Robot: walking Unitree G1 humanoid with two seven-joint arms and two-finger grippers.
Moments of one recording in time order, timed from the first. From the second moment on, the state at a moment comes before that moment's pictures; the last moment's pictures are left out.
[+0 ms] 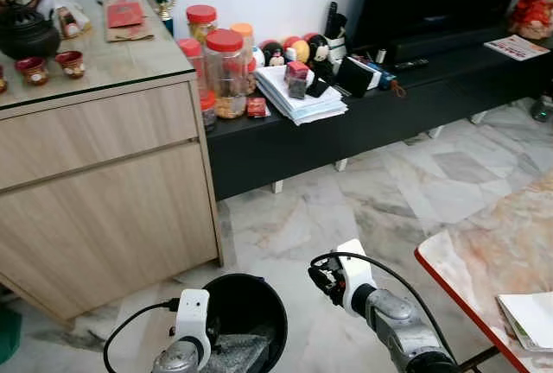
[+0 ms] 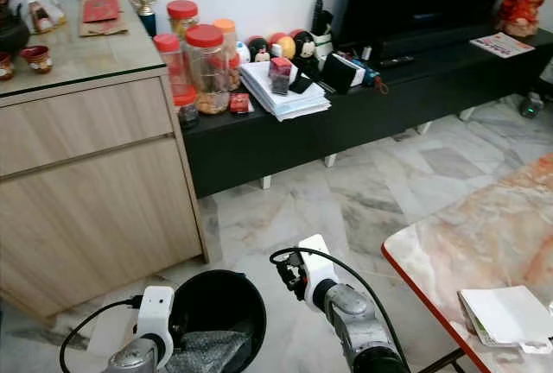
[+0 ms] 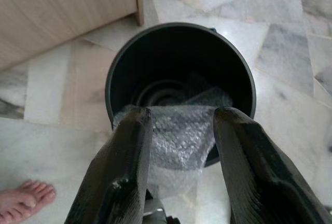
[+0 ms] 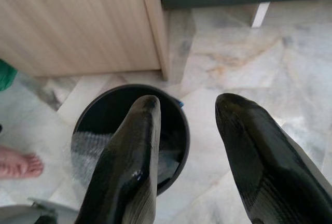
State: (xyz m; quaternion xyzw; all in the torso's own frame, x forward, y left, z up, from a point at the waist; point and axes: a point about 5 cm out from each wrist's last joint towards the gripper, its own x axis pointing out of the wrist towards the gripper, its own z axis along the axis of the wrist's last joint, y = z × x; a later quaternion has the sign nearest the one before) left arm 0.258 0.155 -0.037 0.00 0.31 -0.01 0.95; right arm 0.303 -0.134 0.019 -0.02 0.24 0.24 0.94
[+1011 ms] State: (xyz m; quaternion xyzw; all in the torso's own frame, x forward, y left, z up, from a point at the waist) left arm 0.196 0.199 -0.070 0.07 0.37 0.13 0.92; right arm 0.201 -0.219 -0.069 0.07 0.45 -0.05 0.89
